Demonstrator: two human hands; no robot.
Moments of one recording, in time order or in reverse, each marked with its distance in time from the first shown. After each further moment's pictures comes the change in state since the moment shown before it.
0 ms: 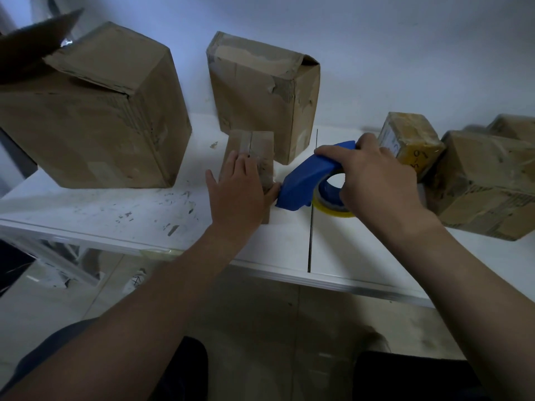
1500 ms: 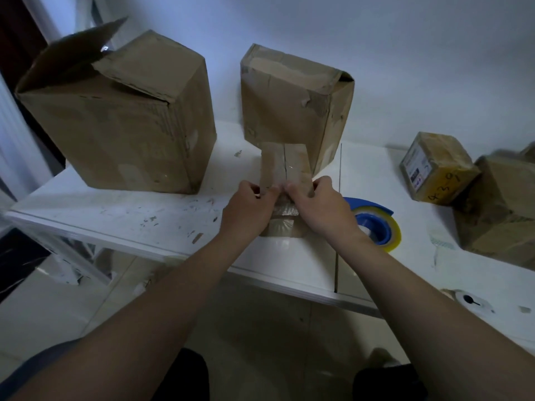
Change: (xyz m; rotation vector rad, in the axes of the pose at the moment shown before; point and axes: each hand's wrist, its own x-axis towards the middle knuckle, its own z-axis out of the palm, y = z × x) left_hand 0.005 -0.035 -0.025 -0.778 -0.368 -0.520; right_hand 0.037 -0.088 0.065 0.710 -0.322 0.372
